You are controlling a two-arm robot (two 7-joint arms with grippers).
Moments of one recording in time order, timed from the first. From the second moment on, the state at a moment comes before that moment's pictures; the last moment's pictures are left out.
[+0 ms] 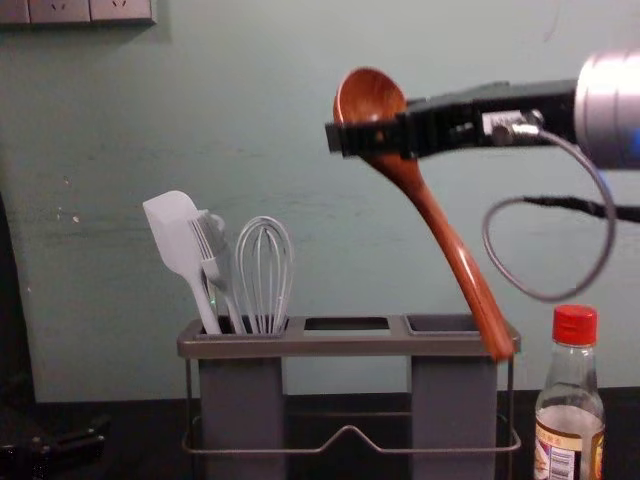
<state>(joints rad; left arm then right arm) -0.20 0.60 0.45 -1.41 -0.25 -0.12 0.03 0.36 0.33 -0.38 -1.86 0.19 0.41 0.30</state>
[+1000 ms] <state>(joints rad) -0.20 0.60 0.45 -1.41 -0.25 -0.12 0.03 0.54 0.20 -0.36 -1.56 0.15 0.26 0.30</state>
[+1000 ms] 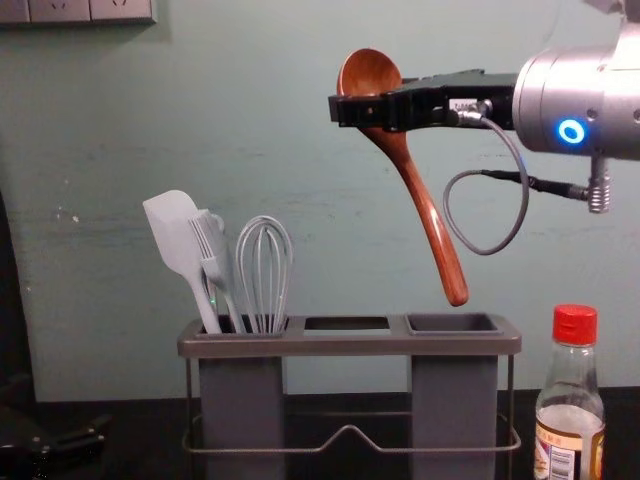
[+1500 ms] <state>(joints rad) -0.20 0.60 0.45 -1.41 -0.25 -0.12 0.03 0.55 0.19 -0.38 -1.48 0.15 0.20 0.31</state>
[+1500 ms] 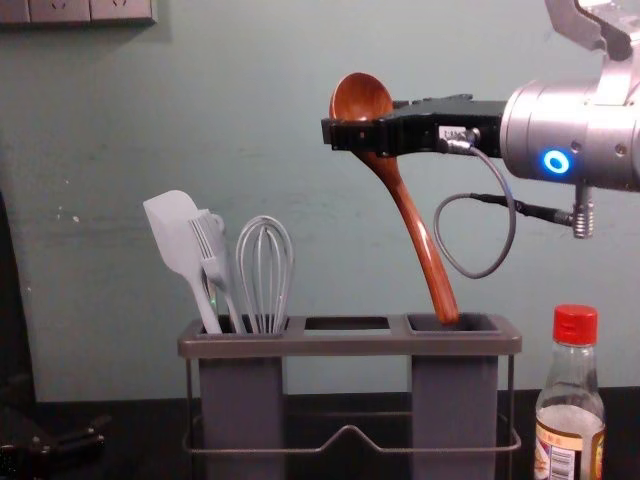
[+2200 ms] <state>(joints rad) -0.20 0.60 0.45 -1.41 -0.25 -0.12 0.03 0.51 0.21 -0.37 -1.47 0.16 0.18 0.31</state>
